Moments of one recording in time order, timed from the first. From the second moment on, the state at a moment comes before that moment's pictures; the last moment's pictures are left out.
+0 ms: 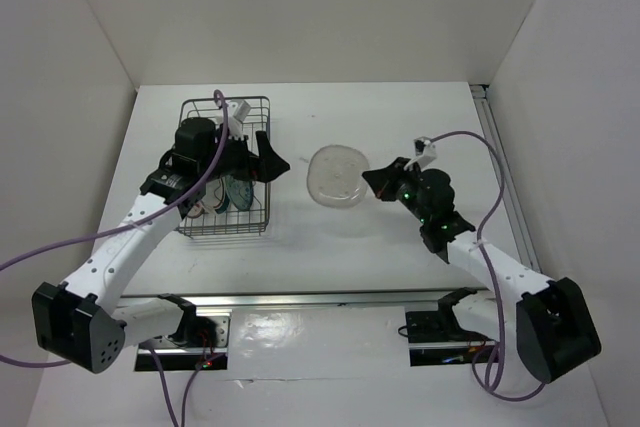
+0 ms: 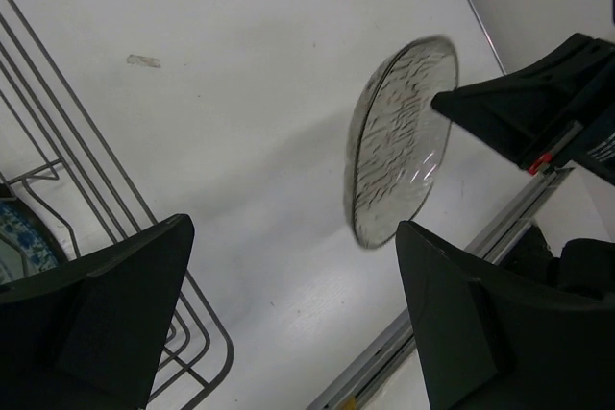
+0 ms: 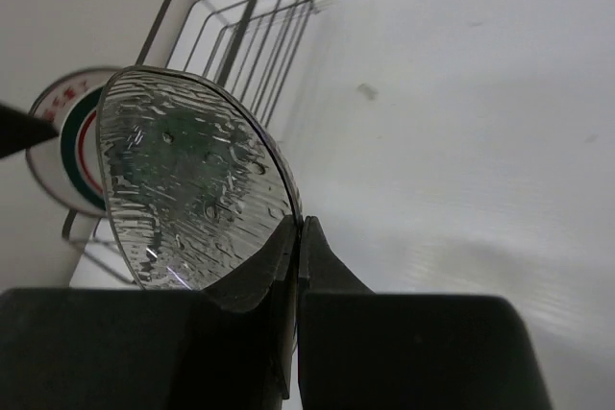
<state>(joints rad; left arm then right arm) -0.34 1.17 1.04 -0.30 0.38 -0.37 0.35 1.05 0.47 0.42 -0.14 0.66</state>
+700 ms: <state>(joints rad) -0.34 1.23 1.04 -0.27 0.53 -0.41 0.60 1.20 0.56 0.63 -0.09 0.60</state>
